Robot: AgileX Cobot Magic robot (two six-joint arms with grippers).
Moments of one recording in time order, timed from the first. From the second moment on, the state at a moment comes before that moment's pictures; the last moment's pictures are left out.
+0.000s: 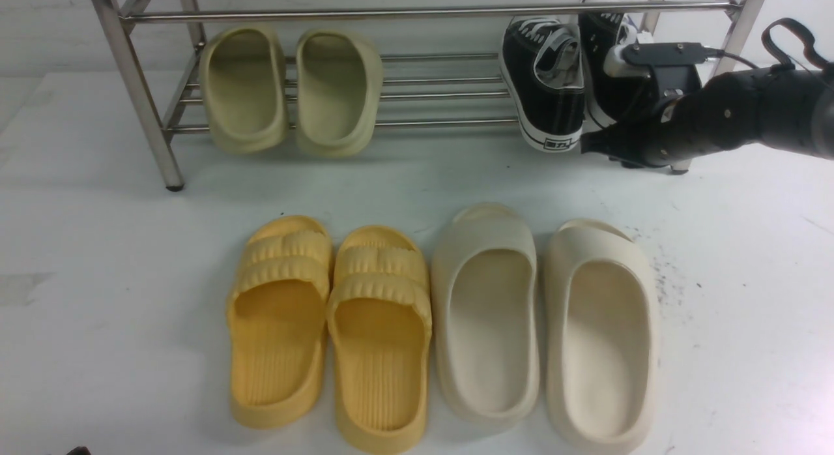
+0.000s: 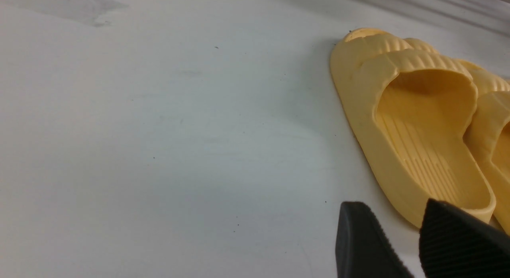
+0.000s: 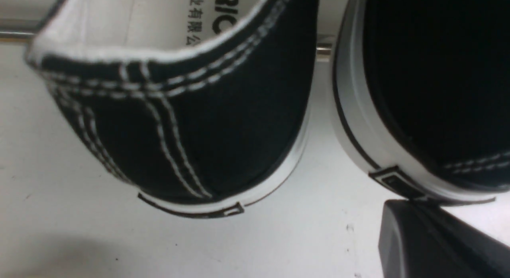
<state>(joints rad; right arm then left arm) 0.19 2.05 -1.49 0.06 0.25 0.10 -0.02 -0.01 0.03 -0.09 0.41 -0.24</state>
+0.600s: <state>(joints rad) 0.19 2.02 -1.52 0.04 0.31 0.07 -0.02 -0.01 0.03 -0.09 0.41 -0.24</state>
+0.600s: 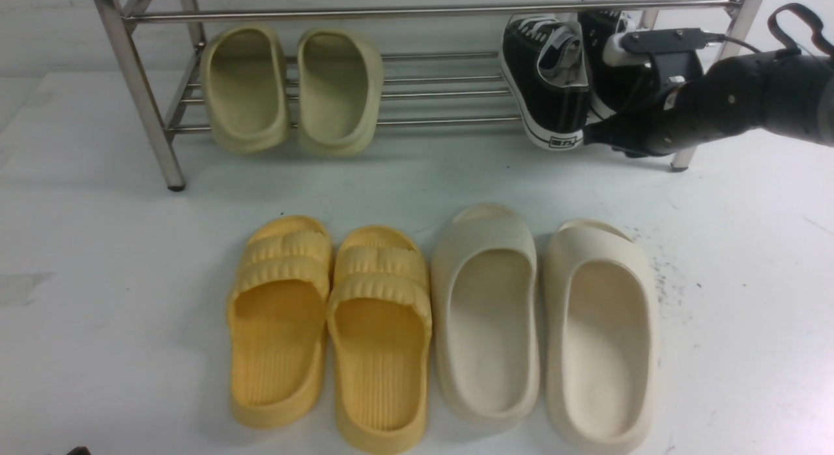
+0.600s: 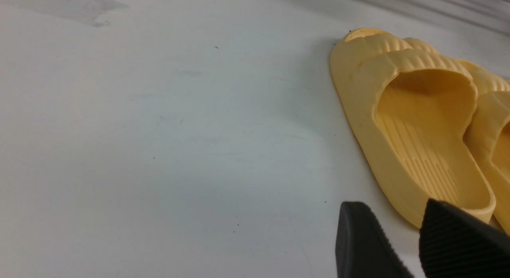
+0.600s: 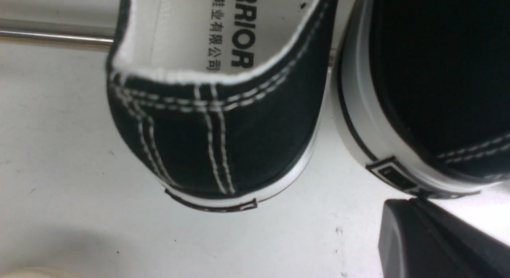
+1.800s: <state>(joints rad) 0.19 1.08 -1.16 0.04 1.14 0.10 -0.02 -0.01 0.03 -0.09 0.41 -0.24</state>
